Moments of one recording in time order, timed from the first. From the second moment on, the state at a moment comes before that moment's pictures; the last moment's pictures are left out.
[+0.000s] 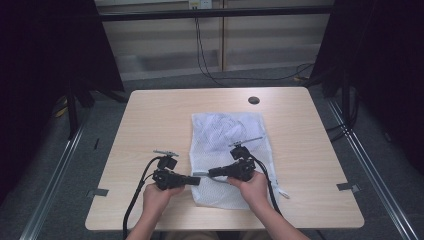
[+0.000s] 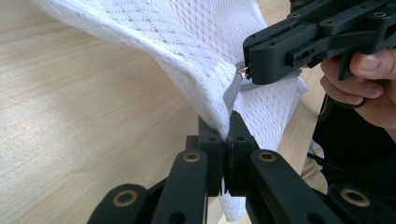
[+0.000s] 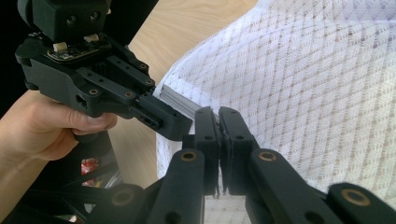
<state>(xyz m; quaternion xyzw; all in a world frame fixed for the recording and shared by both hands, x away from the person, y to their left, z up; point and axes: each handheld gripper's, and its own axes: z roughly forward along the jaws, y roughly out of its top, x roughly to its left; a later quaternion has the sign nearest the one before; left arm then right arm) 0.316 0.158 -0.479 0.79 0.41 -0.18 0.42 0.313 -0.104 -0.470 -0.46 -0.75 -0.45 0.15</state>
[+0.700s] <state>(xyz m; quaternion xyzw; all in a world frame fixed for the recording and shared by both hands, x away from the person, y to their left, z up) 0.316 0.160 -0.478 0.79 0.41 -0.17 0.43 0.313 -0.115 -0.470 -0.46 -0.75 -0.45 0.14</state>
